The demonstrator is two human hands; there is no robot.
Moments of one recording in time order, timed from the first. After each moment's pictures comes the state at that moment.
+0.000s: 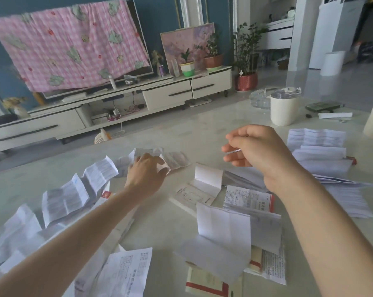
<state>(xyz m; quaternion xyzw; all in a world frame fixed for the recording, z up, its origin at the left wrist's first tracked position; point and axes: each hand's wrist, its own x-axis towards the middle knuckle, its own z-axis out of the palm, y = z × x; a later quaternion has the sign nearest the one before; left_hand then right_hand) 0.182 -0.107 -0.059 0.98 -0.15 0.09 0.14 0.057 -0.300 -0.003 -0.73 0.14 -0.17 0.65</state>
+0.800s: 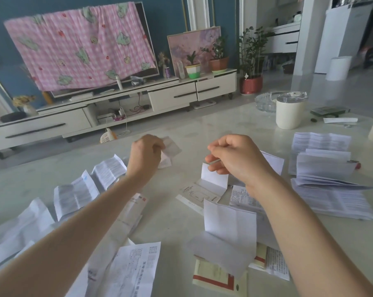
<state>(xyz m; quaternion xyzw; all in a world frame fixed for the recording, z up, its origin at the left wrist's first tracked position) 0.196 -0.100 -0.037 0.87 -0.20 0.28 0.34 0.066 -0.266 -0.007 -0.77 0.10 -0.14 0.62</state>
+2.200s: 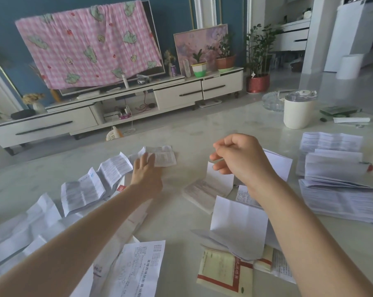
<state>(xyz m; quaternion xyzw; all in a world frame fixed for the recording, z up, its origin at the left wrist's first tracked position) 0.202 -0.074 -0.081 0.98 -0.16 0.08 -0.07 0.069 -0.258 -0.013 -0.75 0.11 -0.17 0.63</state>
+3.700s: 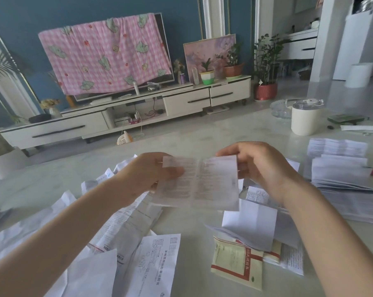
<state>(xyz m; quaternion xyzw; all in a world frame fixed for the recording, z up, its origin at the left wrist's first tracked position) 0.097 -0.052 0.019 0.82 -0.12 -0.16 0.54 0.045 -0.265 0.000 -0.70 -0.01 -0.03 0.71</state>
